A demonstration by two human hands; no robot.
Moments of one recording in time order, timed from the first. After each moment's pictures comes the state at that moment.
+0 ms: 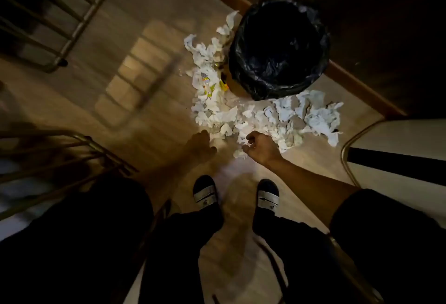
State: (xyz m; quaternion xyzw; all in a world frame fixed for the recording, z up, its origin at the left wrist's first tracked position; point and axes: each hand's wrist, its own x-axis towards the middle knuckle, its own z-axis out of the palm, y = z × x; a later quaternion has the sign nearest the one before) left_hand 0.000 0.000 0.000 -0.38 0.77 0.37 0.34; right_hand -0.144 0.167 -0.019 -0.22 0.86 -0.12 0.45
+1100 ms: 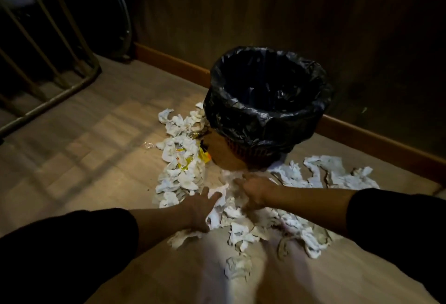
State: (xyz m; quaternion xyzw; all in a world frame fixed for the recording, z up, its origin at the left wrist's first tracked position) left_hand -0.080 0.002 -0.329 -0.07 0.95 0.07 0.30; right_hand -0.254 0.141 -0.307 -0.56 0.78 0.16 0.25
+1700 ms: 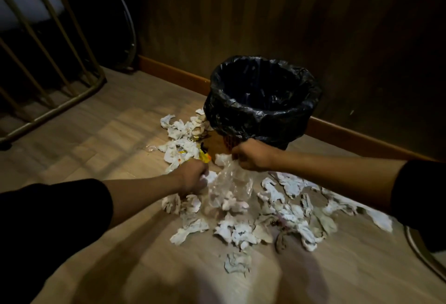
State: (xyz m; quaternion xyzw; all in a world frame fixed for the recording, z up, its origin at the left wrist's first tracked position) left_hand -0.093 -0.037 -0.258 -0.12 0.97 0.18 0.11; right_hand -0.262 0.124 -0.193 -0.60 0.78 -0.04 0.17
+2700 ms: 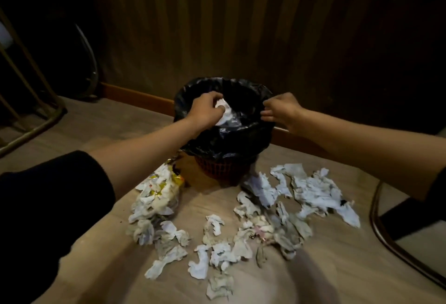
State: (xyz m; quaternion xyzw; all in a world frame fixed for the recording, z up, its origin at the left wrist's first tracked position) left_hand -0.257 -0.007 -0.106 -0.17 0.89 0.41 -0.15; right_hand -0.372 0.187 -0.085 -0.10 0.78 -0.58 0.21
